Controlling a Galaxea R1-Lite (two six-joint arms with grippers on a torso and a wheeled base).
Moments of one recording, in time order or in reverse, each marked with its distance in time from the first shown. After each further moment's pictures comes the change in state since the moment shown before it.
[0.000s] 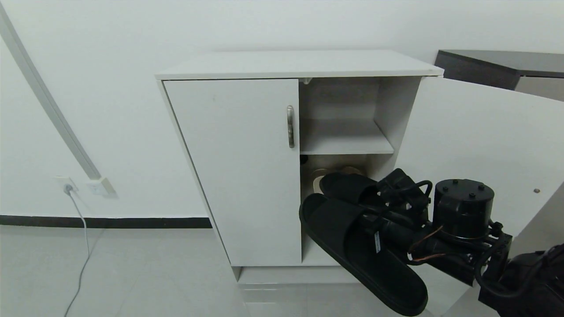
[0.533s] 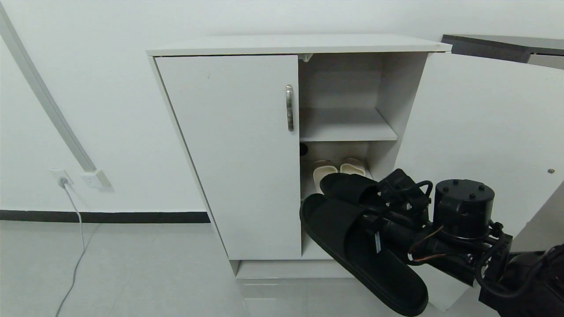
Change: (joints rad) left arm 0.000 0.000 0.000 0.000 0.000 0.000; right arm 0.000 -0.002 0.003 -0.004 -0.001 0.000
